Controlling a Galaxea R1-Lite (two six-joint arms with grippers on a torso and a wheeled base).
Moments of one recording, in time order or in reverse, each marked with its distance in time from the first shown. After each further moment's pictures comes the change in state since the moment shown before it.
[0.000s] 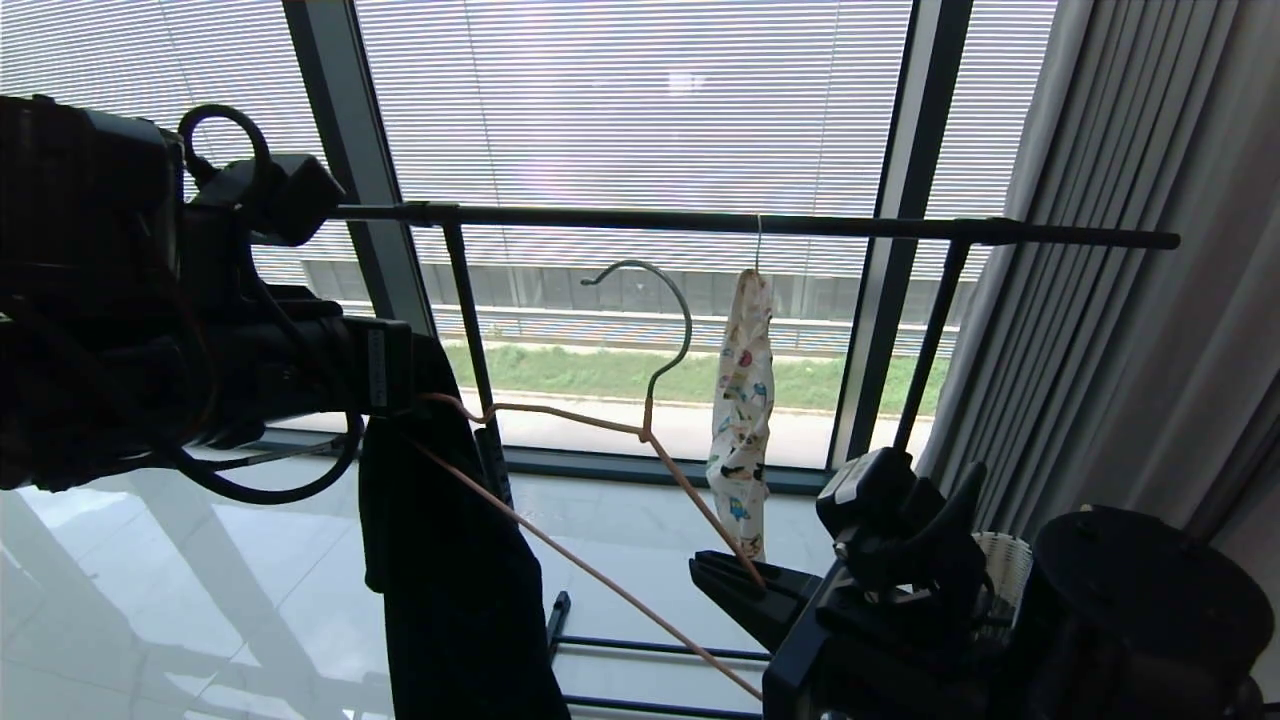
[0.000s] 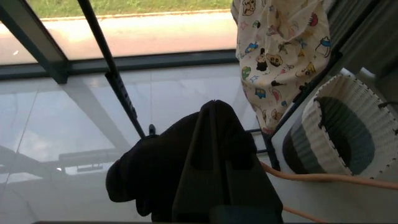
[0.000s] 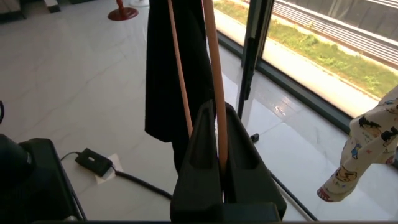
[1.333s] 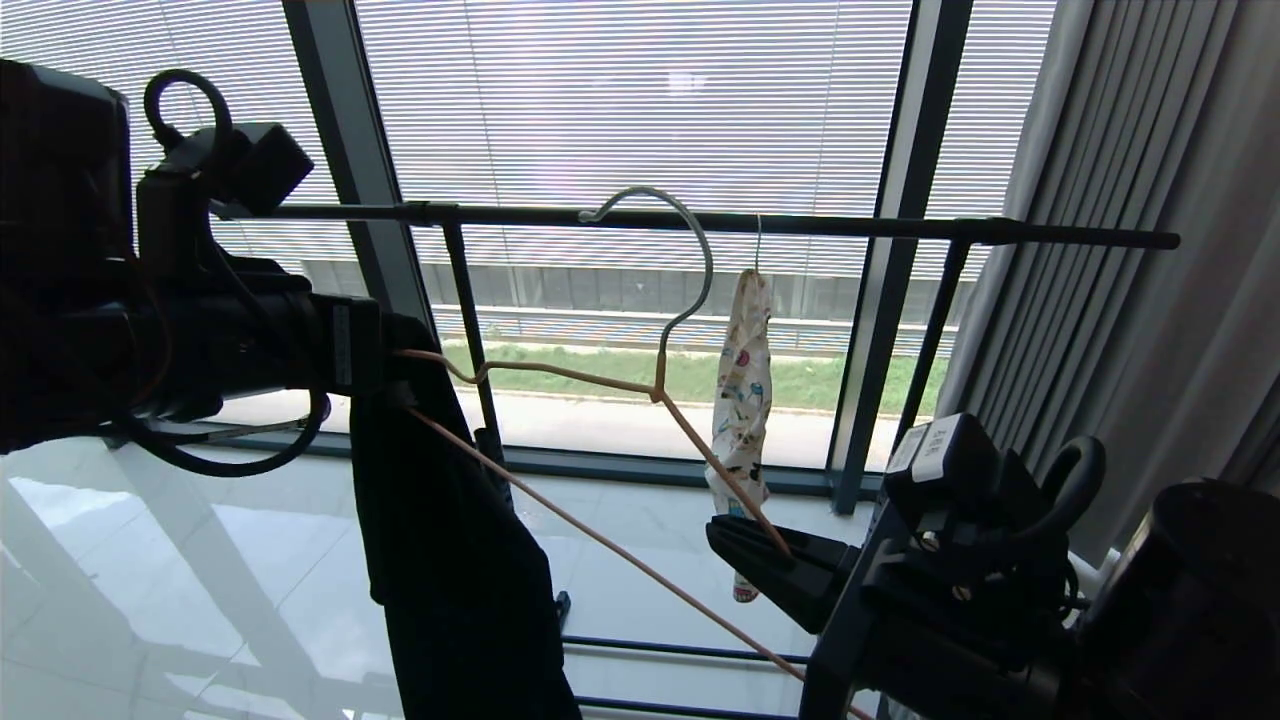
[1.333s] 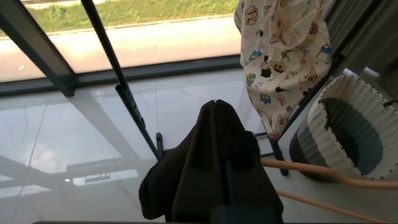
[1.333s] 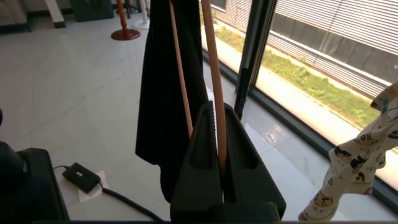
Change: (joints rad) left arm 0.058 -0.010 -0.061 0.068 -0.097 0.043; right arm -0.016 -0.063 0.015 -0.069 0.053 -0.091
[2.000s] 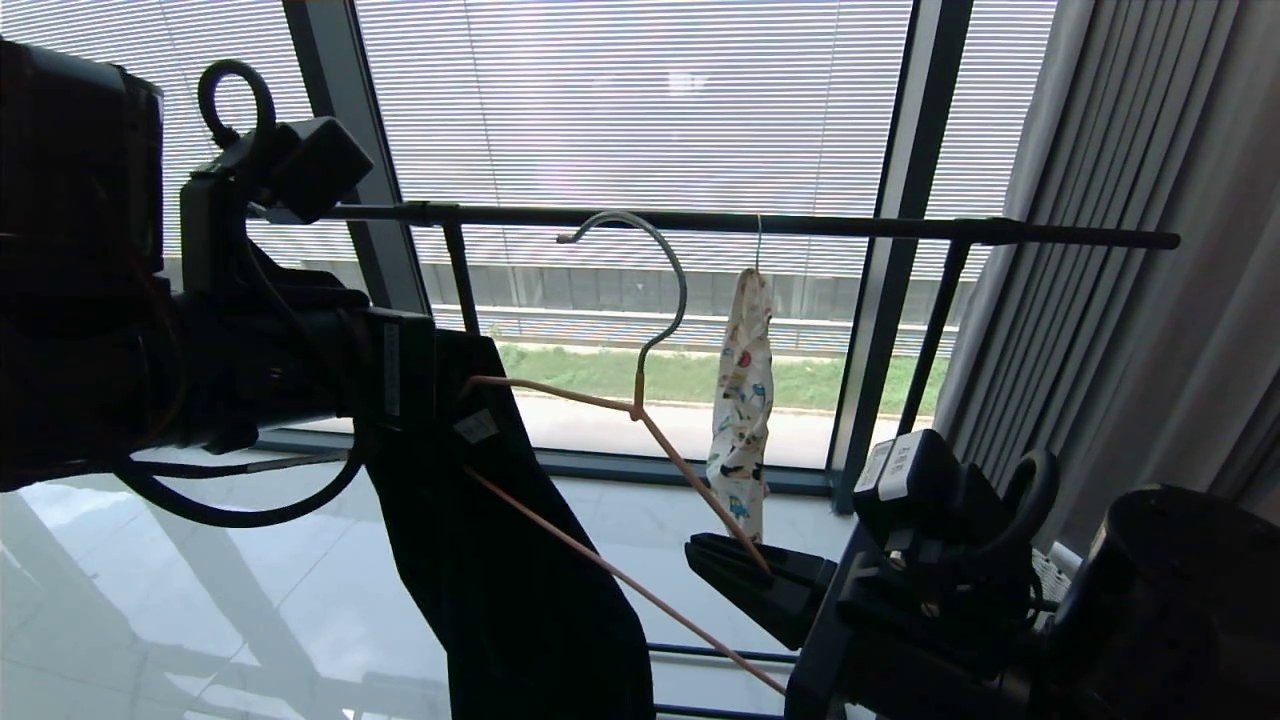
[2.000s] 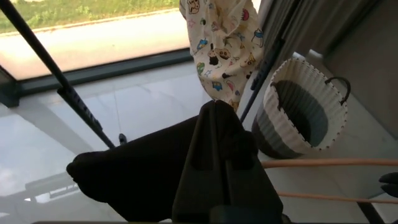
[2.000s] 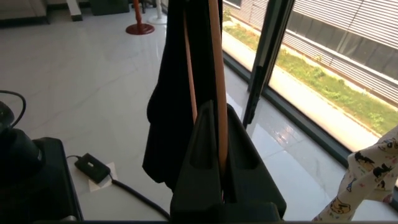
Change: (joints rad) left arm -0.177 -0.016 0.001 0.014 -0.045 -0.076; right arm -0.001 0.034 -0.010 0.000 0.050 0.007
